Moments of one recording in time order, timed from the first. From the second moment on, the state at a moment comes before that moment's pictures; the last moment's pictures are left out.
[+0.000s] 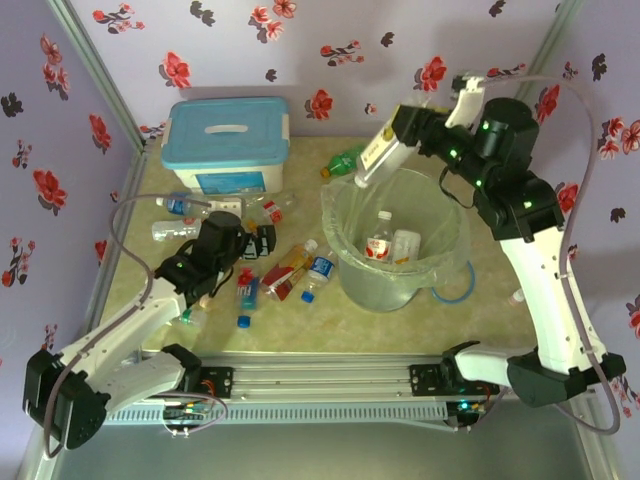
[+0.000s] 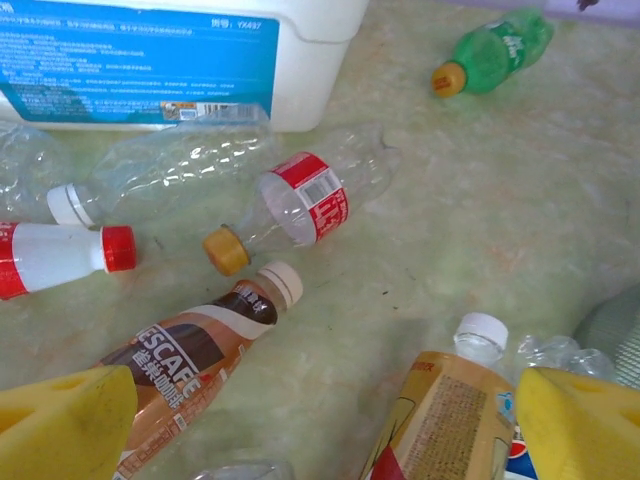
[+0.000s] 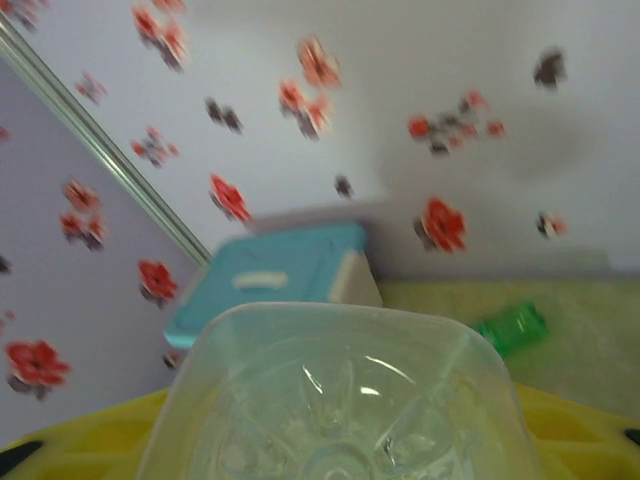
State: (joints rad) left arm -0.62 1.05 0.77 -0.35 -0.29 -0.45; right arm 0.38 1.22 1.65 -0.66 -0.17 0.41
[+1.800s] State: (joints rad) left arm -0.59 1.16 0.77 -0.28 -0.31 -0.47; right arm 0.38 1.07 1.11 -0.72 -0.11 0.49
